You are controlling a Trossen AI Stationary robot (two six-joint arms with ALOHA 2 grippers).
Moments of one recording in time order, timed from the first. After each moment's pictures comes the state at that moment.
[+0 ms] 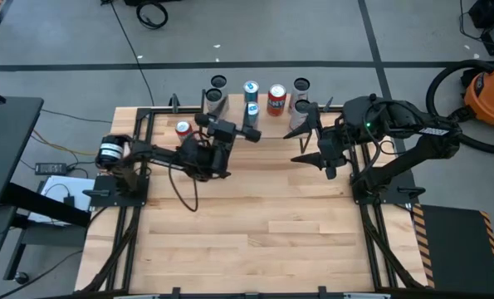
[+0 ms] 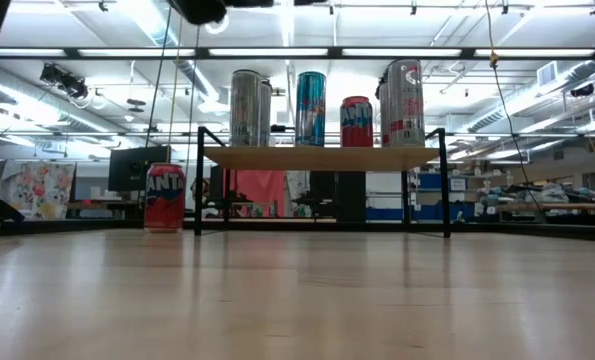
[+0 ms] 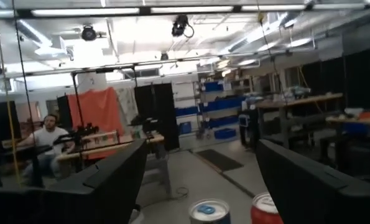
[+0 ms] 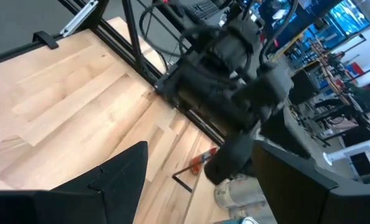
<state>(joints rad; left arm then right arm) -0.05 1.78 1.21 1.49 -1.17 0.97 0.12 1.26 1.71 -0.86 0.06 -0.71</state>
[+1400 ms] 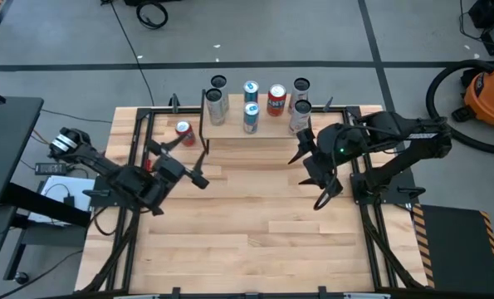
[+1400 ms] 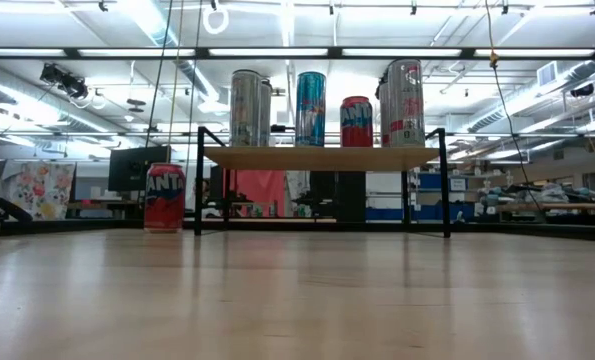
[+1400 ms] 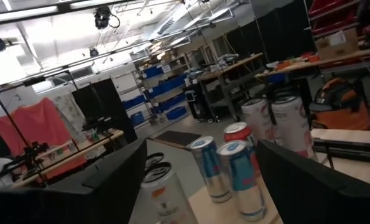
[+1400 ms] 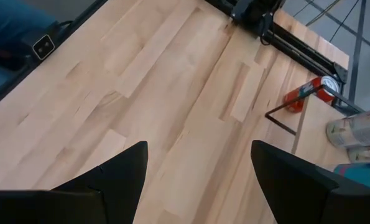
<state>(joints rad) -0.51 1.28 0.80 1.41 -1.40 1.25 0.20 1.34 1.71 -1.17 0.02 -0.39</state>
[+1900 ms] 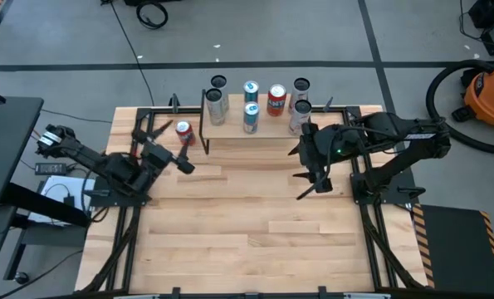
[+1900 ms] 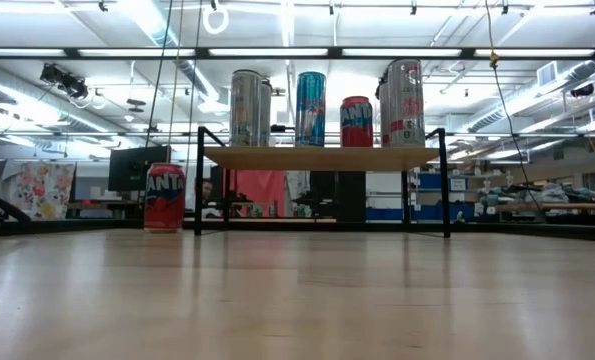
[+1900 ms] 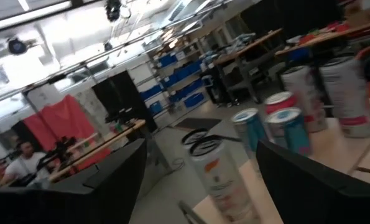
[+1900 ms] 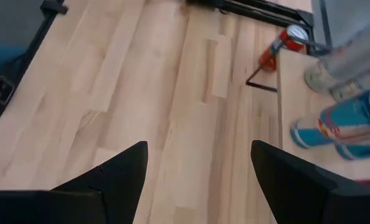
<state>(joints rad) -0.44 1.01 0.64 1.15 -1.43 1.20 0.20 1.36 1.71 -1.17 0.17 -0.09</state>
